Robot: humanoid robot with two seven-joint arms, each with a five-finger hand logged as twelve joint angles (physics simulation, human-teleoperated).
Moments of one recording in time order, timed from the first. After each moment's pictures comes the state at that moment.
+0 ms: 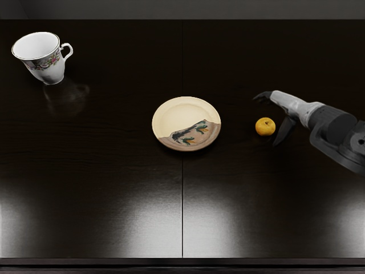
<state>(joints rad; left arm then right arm) -0.05 0.00 0.32 -0.17 0.08 0.14 0.17 1.06 -0.79 0.14 1.61 -1.04 -0.19 -0.50</state>
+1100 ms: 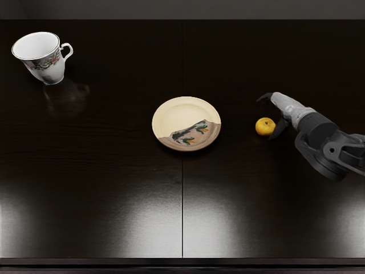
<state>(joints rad) -0.05 0.00 0.32 -0.17 0.08 0.14 0.17 1.01 -0.64 0.09 1.42 -1.09 -0.35 -0.51</state>
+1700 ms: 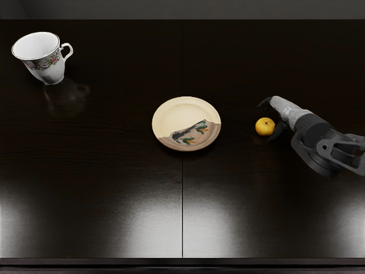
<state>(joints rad) -0.05 0.00 0.32 -0.17 0.08 0.14 0.17 1.02 -0.58 0.07 1.33 -1.05 -0.33 -0.51</state>
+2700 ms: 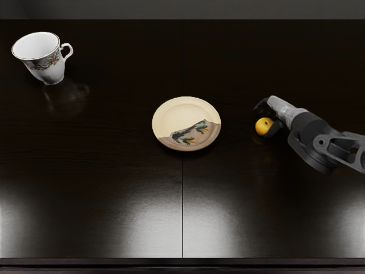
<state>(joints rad) -0.05 0.00 0.32 -0.17 0.08 0.14 0.17 1.03 -0.56 0.07 1.31 -1.00 -0.32 -0.51</state>
